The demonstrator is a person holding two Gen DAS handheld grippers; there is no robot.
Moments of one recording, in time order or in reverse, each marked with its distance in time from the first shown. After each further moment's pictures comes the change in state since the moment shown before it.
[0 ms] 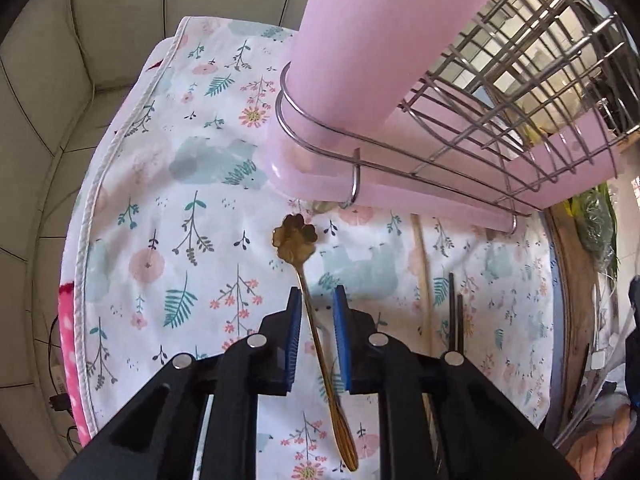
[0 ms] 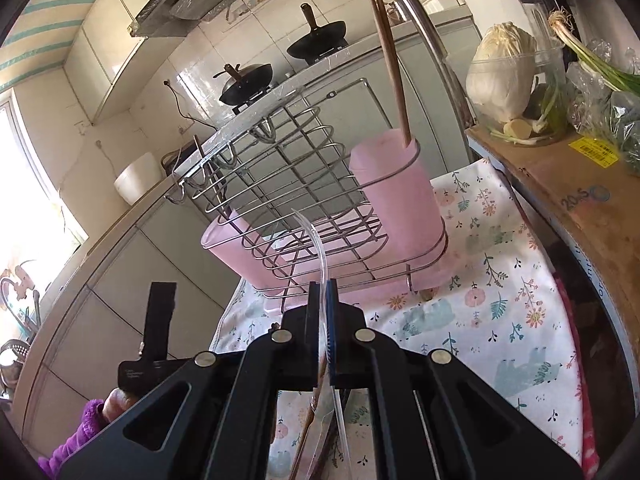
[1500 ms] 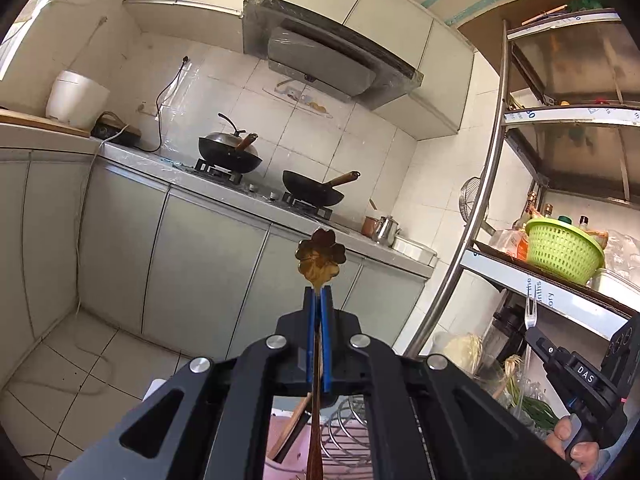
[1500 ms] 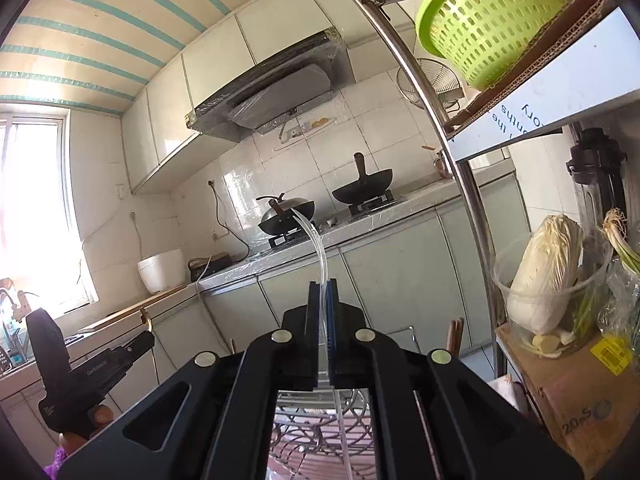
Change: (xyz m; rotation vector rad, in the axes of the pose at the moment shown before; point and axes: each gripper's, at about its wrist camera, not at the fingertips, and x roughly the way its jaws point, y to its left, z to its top) left arm -0.239 -0.031 0.060 0.009 -1.063 -0.177; right arm -0.026 0.038 0.139 -0.189 -0.495 0.088
